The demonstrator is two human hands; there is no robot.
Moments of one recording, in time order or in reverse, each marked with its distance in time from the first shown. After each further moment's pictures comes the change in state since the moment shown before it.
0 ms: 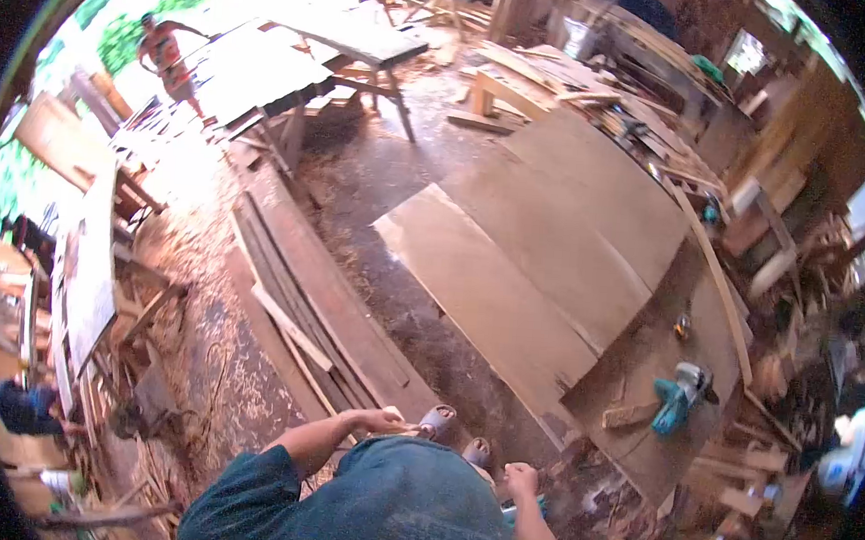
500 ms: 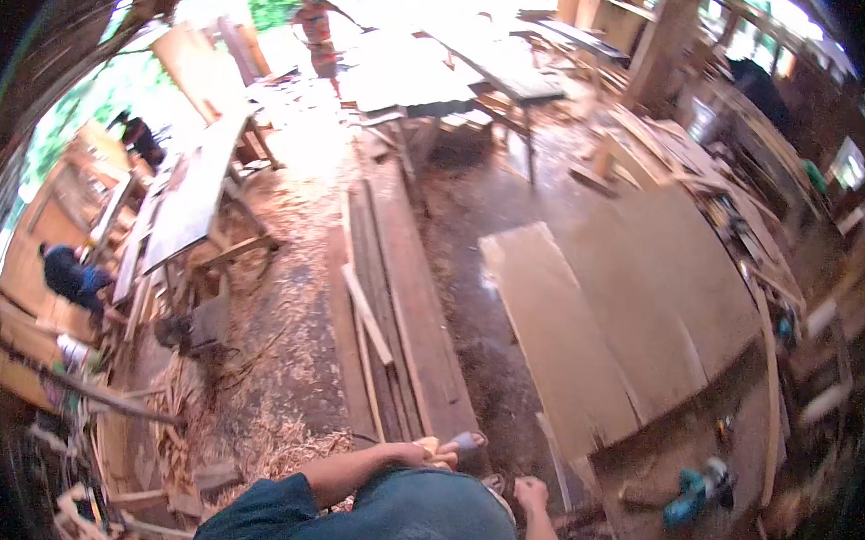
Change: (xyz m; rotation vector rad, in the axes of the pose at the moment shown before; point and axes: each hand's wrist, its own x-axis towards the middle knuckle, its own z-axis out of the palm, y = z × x) left_hand -0.126 0.133 0.104 0.083 0.329 0.167; right_hand 0.041 -0.048 0.010 -0.585 -0.246 -0.292
